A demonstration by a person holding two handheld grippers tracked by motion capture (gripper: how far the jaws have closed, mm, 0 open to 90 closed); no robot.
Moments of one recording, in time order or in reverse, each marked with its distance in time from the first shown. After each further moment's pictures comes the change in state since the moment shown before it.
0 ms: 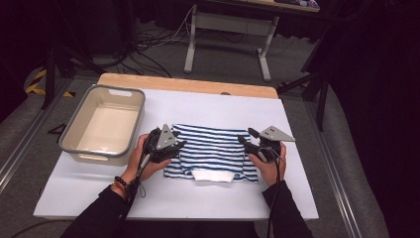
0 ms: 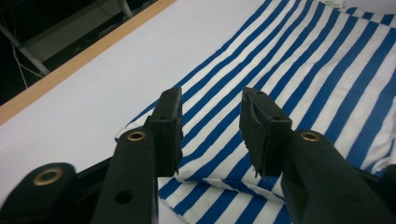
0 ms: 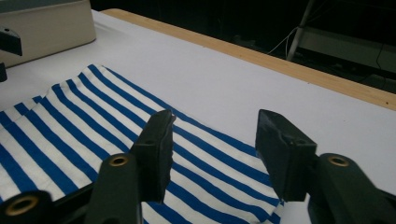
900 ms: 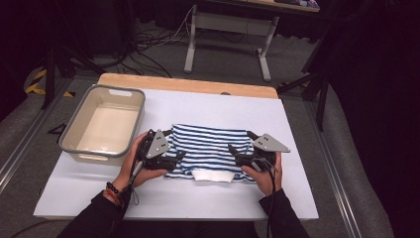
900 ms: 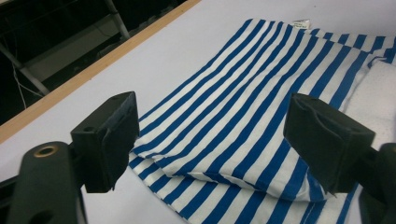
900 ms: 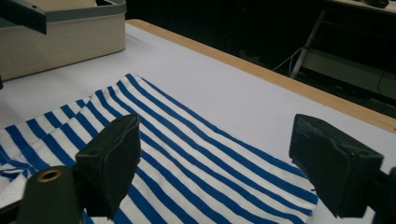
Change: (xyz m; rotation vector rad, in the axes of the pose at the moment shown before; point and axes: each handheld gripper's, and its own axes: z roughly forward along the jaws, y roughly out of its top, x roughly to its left) left arm -0.008 -0.001 -0.028 -0.071 -0.019 0.019; right arm 0.040 0.007 -0.018 -0.048 0.011 -0.078
